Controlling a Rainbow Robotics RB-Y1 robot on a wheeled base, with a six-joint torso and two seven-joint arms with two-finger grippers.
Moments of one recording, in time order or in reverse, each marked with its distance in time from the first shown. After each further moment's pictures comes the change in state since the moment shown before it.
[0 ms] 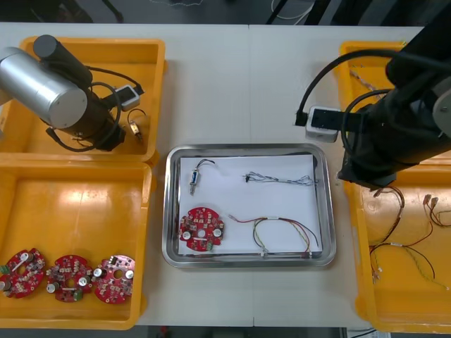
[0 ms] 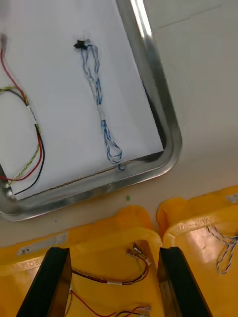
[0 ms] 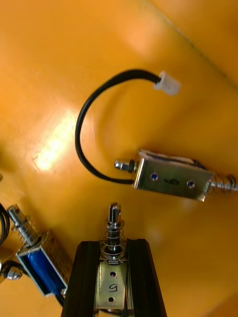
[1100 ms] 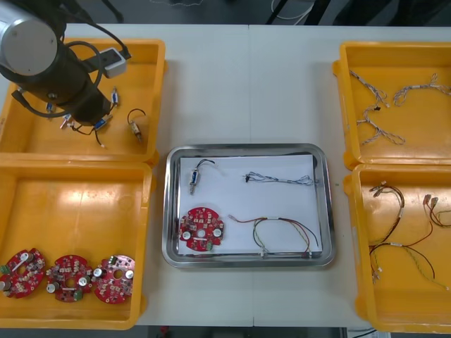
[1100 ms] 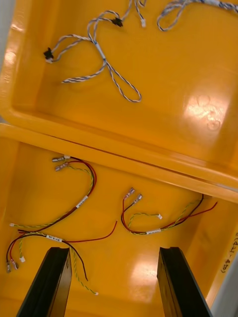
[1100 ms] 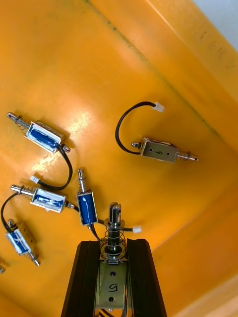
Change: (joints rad) right arm 0.441 0.010 -0.712 0.004 0.076 0.002 -0.252; left arm -0.001 0.000 0.287 -0.170 0.001 0.359 0.000
